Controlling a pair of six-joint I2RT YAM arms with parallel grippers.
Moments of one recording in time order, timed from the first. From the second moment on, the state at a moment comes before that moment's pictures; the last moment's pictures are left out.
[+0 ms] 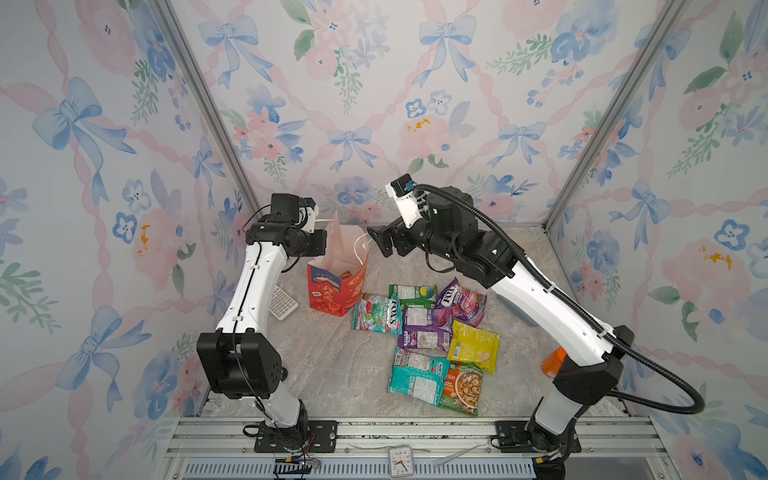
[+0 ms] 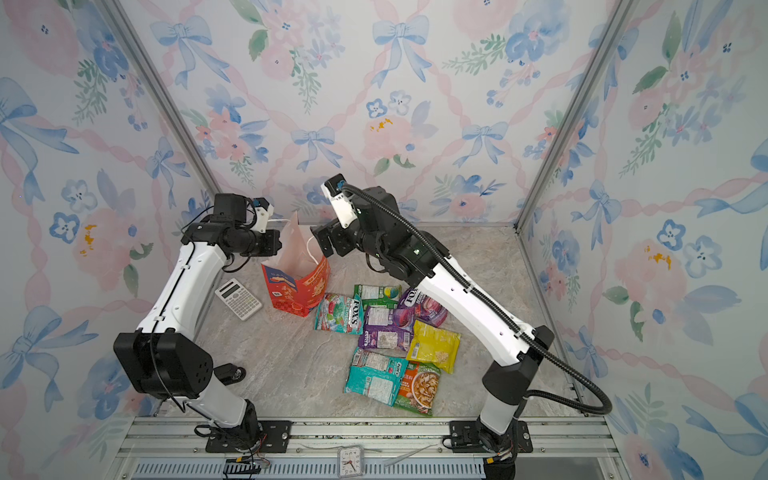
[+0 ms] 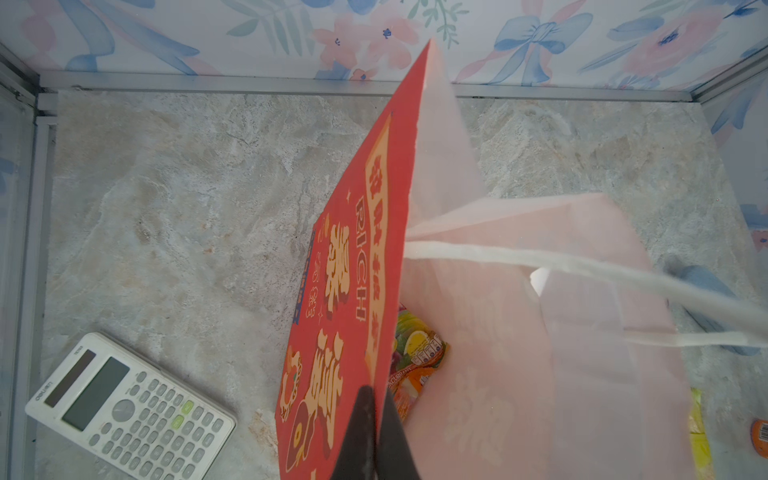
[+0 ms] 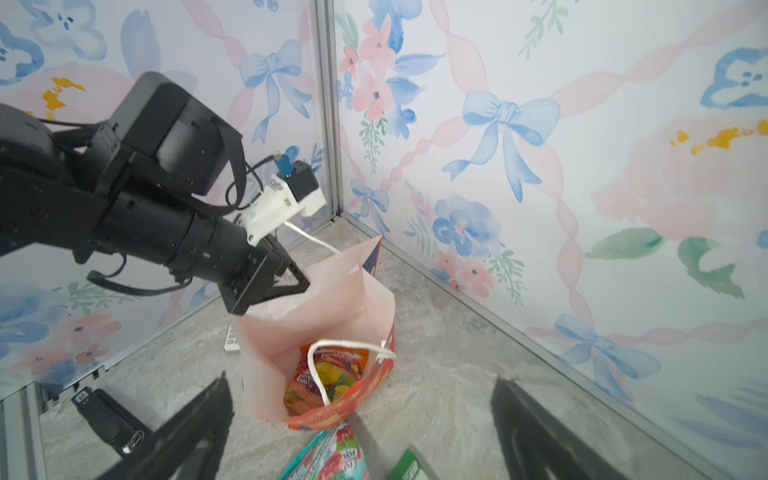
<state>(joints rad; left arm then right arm) -0.01 1.62 1.67 -0.93 0.24 -0.02 0.87 1.69 1.98 -0.59 0.11 0.02</state>
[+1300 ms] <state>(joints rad) 0.00 1.60 1.59 -0.83 0.17 -0.07 0.73 1.36 0.84 -0.42 -0.13 0.59</state>
